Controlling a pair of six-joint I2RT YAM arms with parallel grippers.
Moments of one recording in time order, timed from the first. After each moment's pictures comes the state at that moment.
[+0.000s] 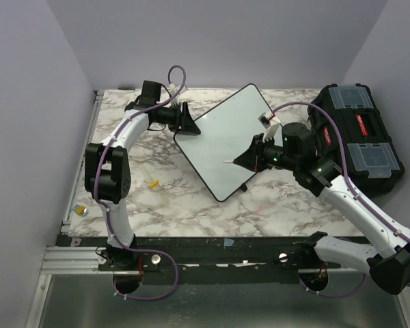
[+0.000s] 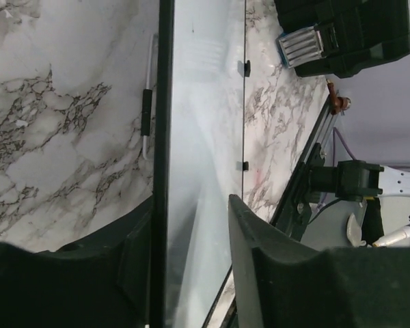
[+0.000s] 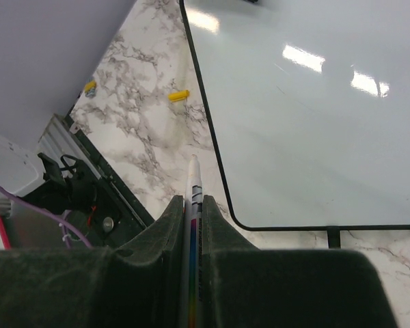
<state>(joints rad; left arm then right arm) -0.19 1.92 1.59 -0.52 0.99 -0.20 0.59 1.08 1.01 -0.35 -0.36 0.39</state>
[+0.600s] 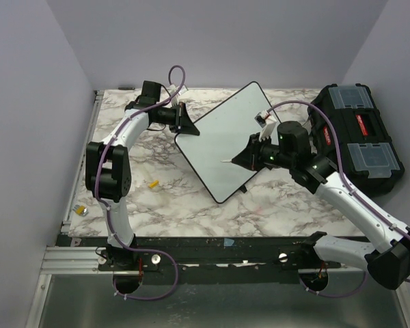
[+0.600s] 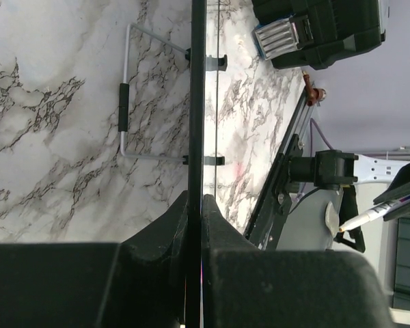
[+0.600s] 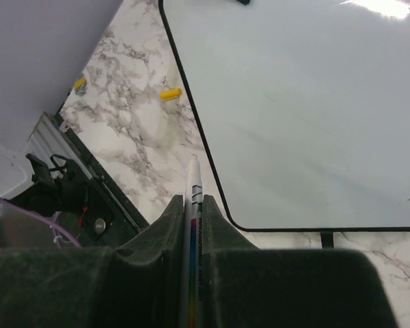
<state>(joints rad) -0.18 1.96 1.63 -0.55 1.07 -0.20 0.59 1.12 1.02 -0.34 -0.36 0.38</state>
